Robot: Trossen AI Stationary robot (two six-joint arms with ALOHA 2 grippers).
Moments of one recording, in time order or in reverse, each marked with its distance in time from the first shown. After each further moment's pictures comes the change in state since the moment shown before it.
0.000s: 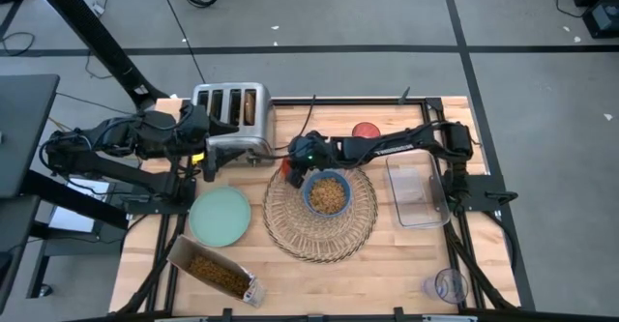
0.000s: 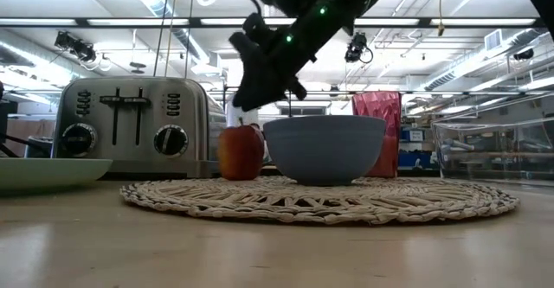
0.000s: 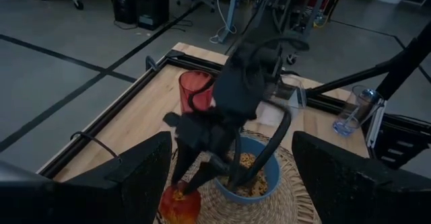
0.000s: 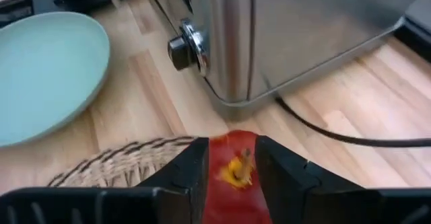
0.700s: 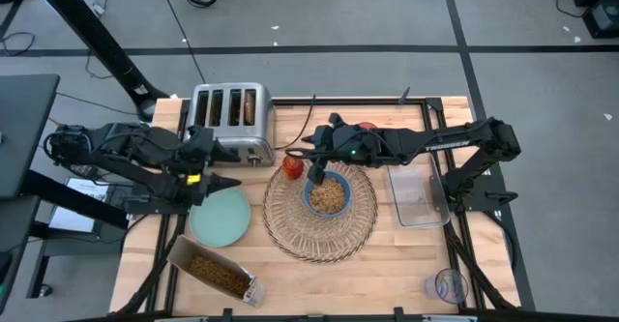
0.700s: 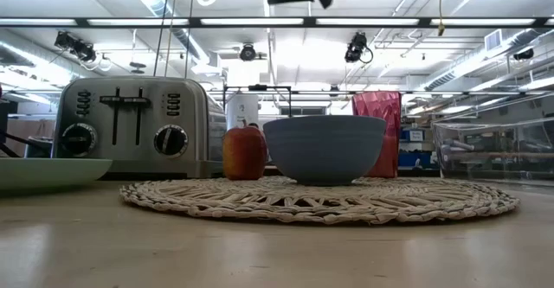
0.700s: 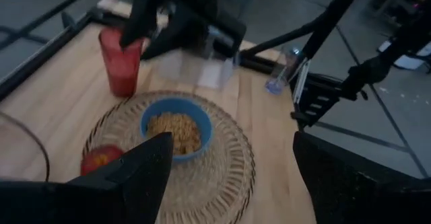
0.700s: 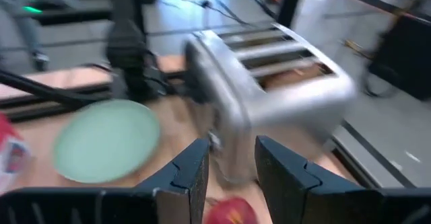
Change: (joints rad) left arm -0.165 0.019 0.001 -0.057 0.125 -0.132; right arm 0.115 -0.355 0.001 -0.081 0.157 -0.189
